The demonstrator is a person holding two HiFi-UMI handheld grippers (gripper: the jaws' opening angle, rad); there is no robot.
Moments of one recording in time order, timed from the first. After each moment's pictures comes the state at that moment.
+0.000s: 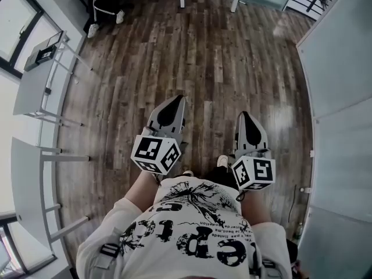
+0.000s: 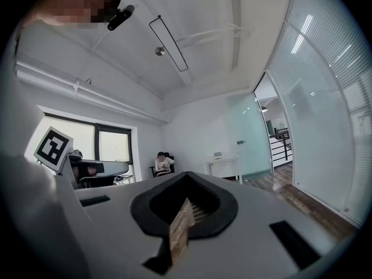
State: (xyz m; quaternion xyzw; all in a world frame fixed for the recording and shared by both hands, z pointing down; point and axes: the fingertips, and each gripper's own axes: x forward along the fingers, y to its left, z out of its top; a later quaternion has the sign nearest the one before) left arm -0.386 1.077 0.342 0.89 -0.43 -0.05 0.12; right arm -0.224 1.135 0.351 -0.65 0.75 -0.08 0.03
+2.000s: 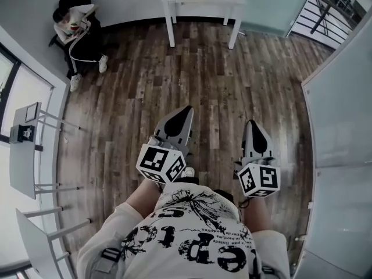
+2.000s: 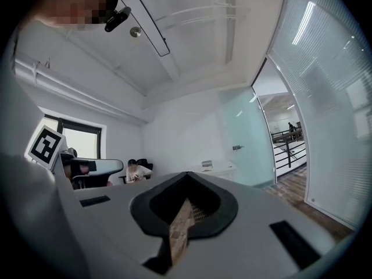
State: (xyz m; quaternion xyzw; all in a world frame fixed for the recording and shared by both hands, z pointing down) left arm -0.199 0.512 0.327 0.92 -0.38 -0.05 0.10; right arm -0.037 0.569 0.346 -0.68 0.73 -0.07 0.04
